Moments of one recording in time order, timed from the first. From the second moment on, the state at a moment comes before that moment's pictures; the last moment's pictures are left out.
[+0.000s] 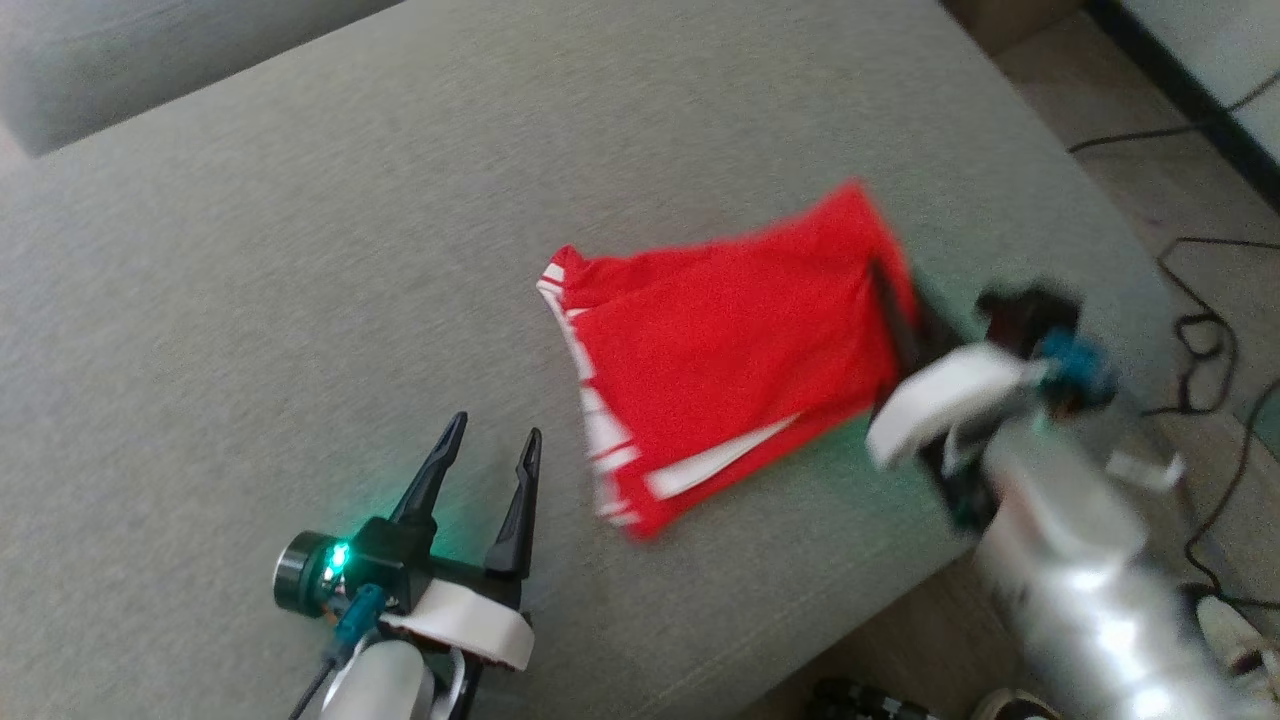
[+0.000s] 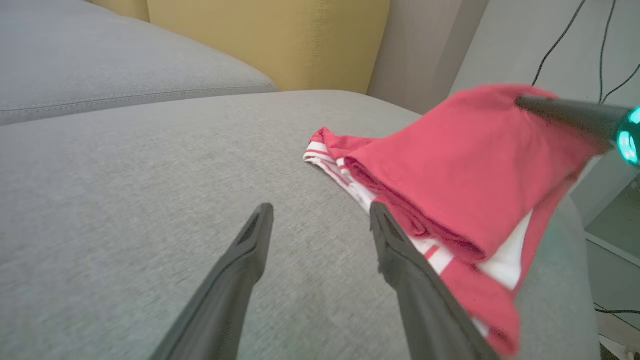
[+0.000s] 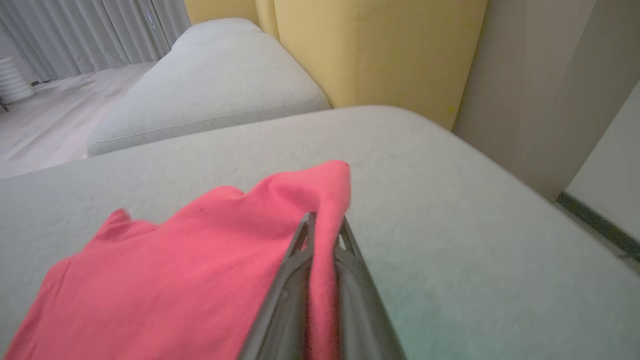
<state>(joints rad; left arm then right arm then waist) -0.17 0.05 -0.32 0.40 -0.15 -0.07 -0.26 -0.56 -0.06 0.29 0.81 0.27 0.13 -0.25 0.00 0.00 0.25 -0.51</state>
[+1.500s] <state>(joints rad) -0.10 0.05 -0.18 0.36 -0.15 -0.02 -0.26 -0.49 -0.06 -0.09 0.65 0.03 0.13 -0.25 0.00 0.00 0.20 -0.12</state>
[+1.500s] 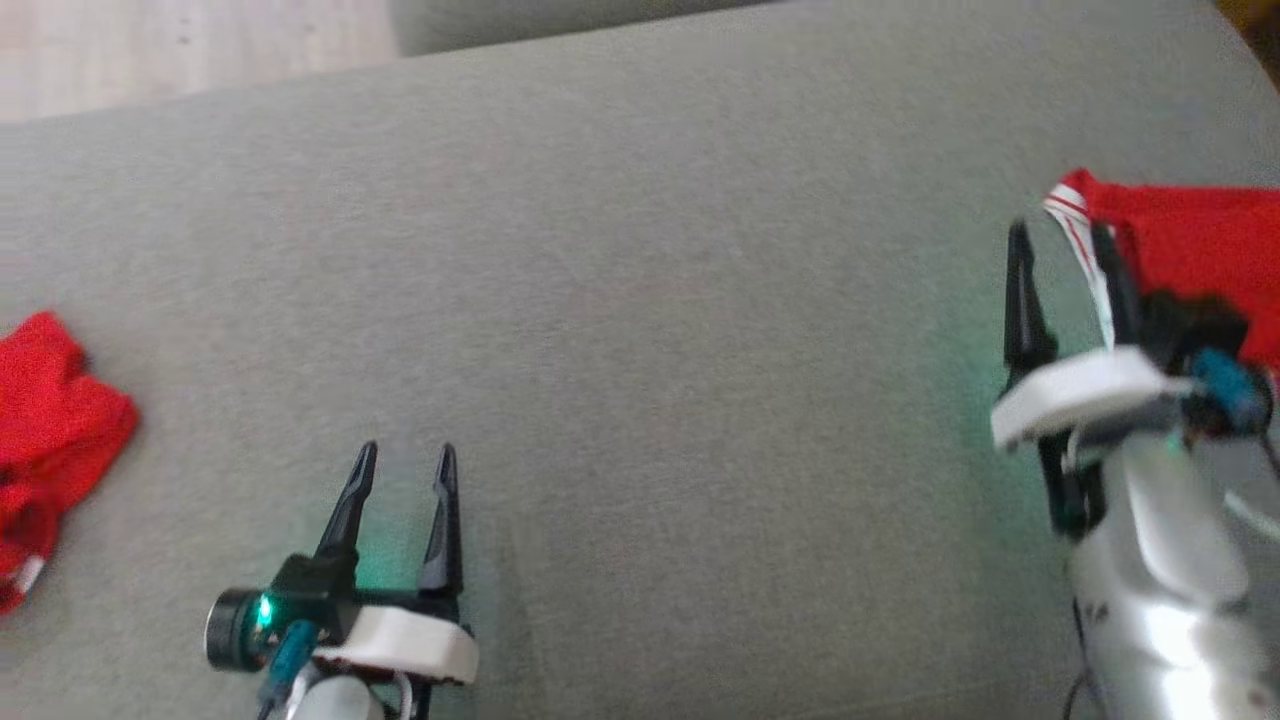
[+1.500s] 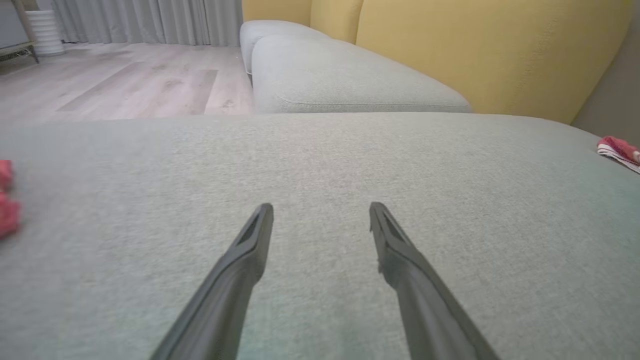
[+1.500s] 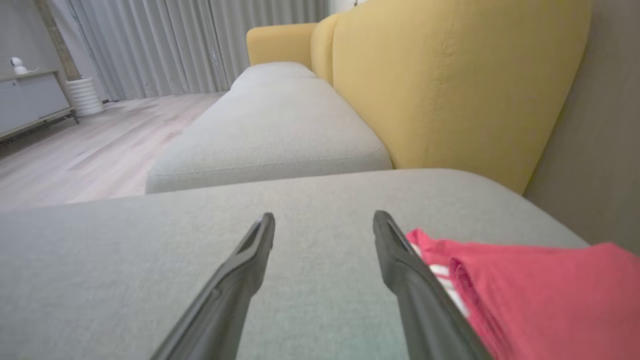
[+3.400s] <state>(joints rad) 0.09 0.05 0.02 0.34 -0.23 0.03 -0.26 -0.16 -0.05 0.19 0.54 0.21 0.13 -0.25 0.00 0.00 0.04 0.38</state>
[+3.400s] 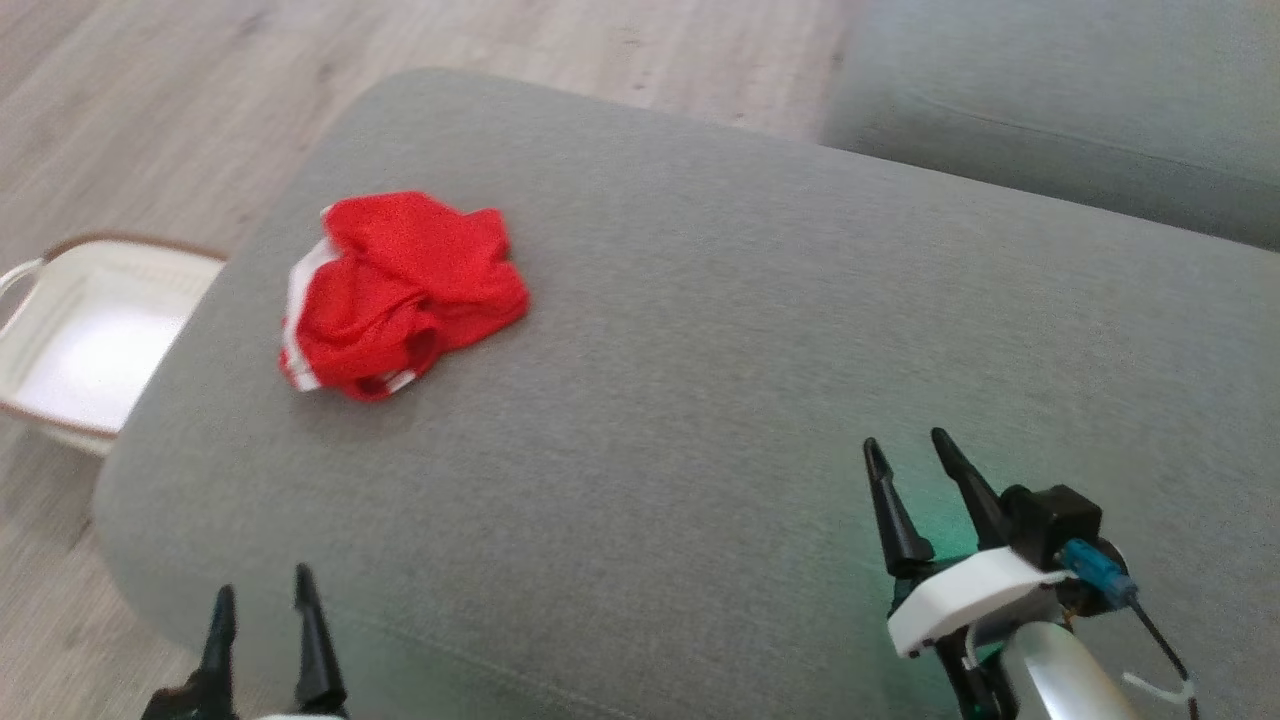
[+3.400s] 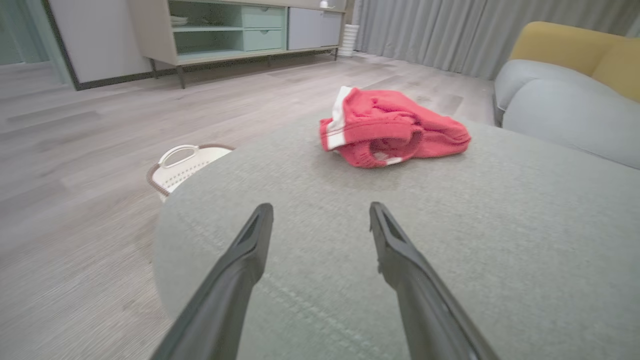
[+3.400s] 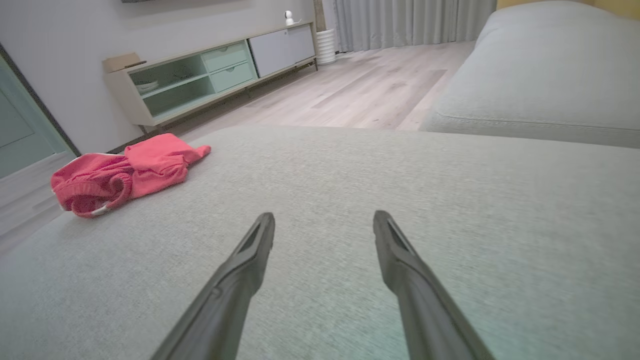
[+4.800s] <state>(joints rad) -0.56 0.31 0.00 0.87 -0.51 -0.13 -0.14 -0.35 -0.12 0.22 0.39 0.12 0.13 -0.26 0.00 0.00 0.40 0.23</state>
